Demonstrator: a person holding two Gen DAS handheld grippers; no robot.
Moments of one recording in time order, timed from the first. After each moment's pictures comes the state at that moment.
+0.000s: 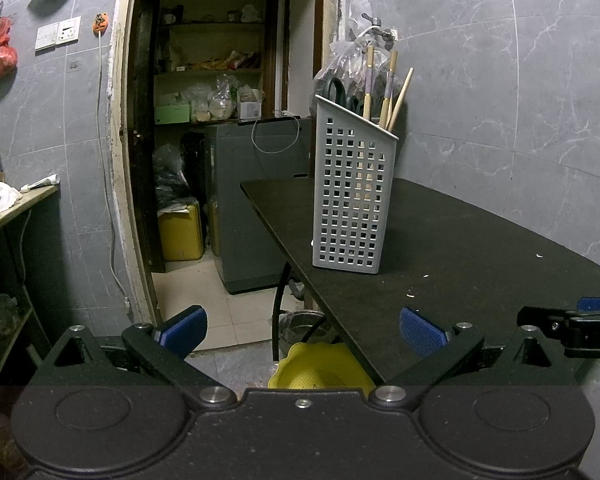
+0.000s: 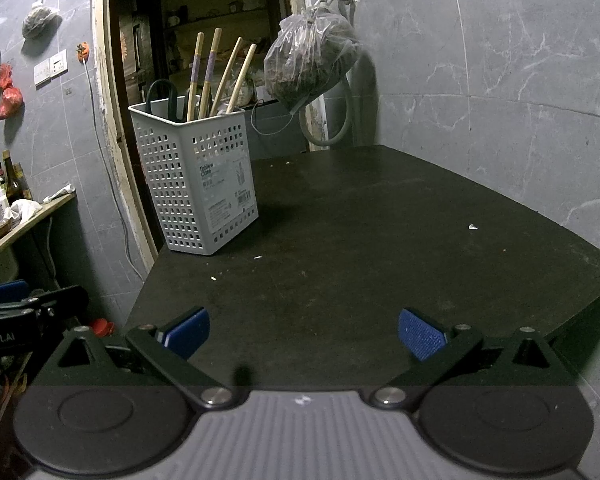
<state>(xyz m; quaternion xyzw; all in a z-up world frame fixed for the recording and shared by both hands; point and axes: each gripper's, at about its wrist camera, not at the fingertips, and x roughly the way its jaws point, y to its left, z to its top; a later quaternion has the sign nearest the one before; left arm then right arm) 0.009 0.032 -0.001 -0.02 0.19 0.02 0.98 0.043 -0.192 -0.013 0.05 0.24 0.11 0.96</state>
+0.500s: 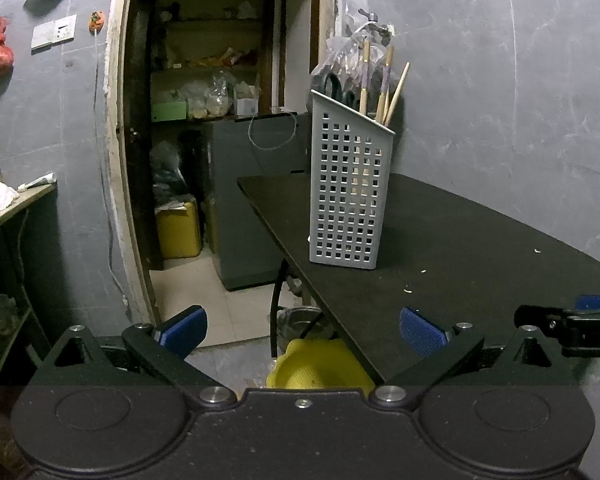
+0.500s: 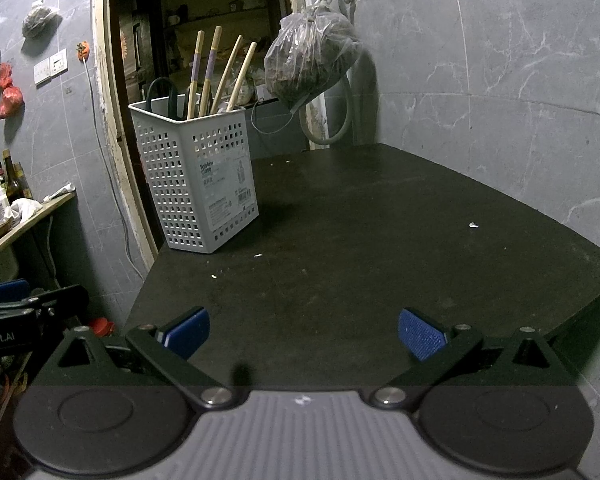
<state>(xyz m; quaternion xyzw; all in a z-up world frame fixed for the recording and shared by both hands) 0.011 0.032 -0.001 -0.01 0.20 0.01 0.98 0.043 -0.191 -0.014 0.05 0.24 0.11 0.96</state>
